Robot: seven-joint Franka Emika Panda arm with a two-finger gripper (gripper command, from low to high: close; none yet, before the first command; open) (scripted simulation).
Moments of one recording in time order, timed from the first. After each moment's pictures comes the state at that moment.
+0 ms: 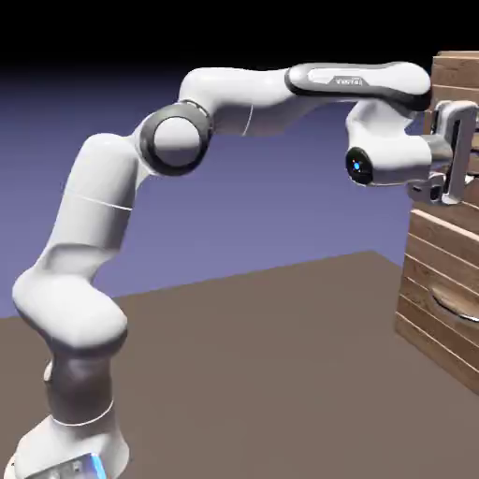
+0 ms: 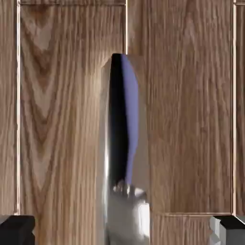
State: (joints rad) arm 0.41 0.45 -0.57 -1.34 2.61 2.93 -0.02
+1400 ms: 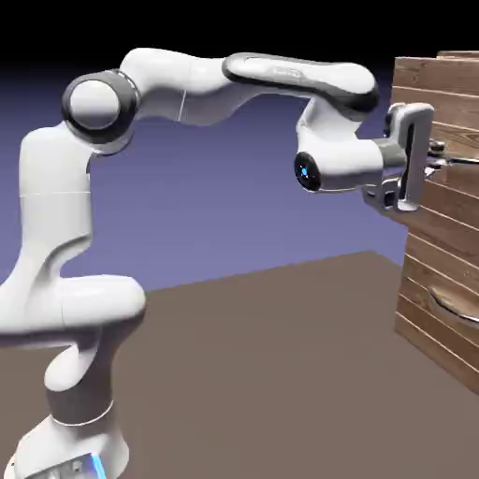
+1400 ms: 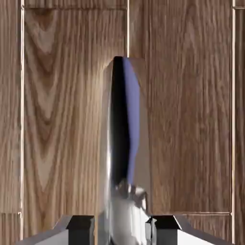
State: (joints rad) arm 1.43 0.45 -1.66 -1.90 2.61 2.70 0.16
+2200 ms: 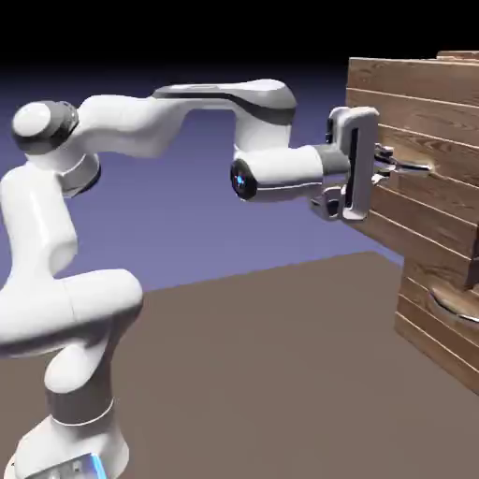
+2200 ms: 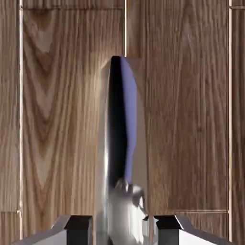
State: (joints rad) arm 1.78 0.95 -2.12 -2.38 2.49 2.41 0.59
